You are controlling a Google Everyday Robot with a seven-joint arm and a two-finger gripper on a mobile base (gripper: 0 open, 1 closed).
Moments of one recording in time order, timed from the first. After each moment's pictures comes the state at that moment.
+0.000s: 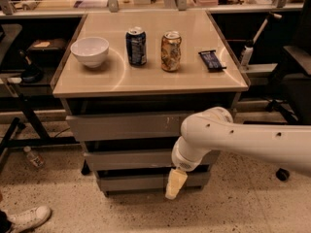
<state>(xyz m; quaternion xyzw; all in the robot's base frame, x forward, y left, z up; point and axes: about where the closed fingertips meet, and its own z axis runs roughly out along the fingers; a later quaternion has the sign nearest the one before) 0.479 -0.073 0.579 -0.61 0.78 0.07 0.11</state>
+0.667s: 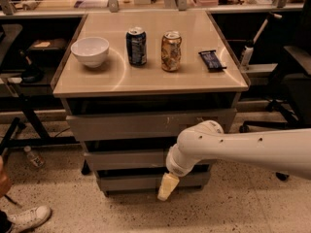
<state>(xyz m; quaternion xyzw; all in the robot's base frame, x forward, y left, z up) 0.495 -0.048 0.523 -0.60 0.78 0.09 0.15</state>
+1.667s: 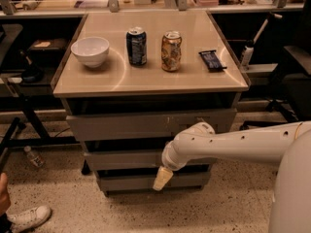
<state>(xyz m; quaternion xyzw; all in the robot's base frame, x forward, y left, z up) 0.546 -0.034 0.486 -0.59 0.78 0.08 0.19</state>
